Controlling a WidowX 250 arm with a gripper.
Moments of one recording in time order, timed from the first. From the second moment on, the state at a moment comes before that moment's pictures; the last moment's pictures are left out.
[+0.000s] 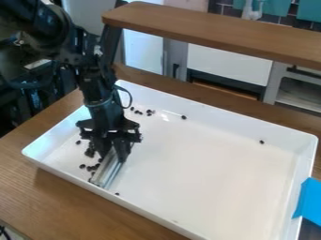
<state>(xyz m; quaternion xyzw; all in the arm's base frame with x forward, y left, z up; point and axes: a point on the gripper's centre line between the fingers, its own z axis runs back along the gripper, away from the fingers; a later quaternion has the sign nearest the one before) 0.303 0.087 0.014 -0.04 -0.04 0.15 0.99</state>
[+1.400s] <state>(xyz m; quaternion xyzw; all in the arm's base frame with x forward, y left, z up) 0.350 0.024 0.055 -0.13 -0.03 0.19 0.97</state>
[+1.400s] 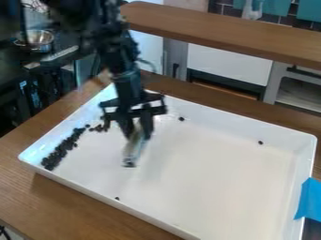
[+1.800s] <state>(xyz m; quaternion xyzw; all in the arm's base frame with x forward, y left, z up) 0.353 -0.072 0.065 -0.13 -0.01 0.19 0.97</state>
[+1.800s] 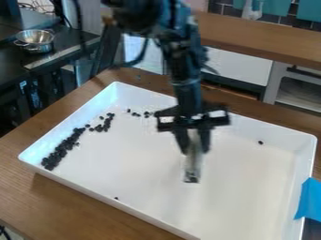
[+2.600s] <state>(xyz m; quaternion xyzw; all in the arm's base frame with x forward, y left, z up) 0.336 -0.162 0.051 -0.14 -0.06 0.15 0.98</state>
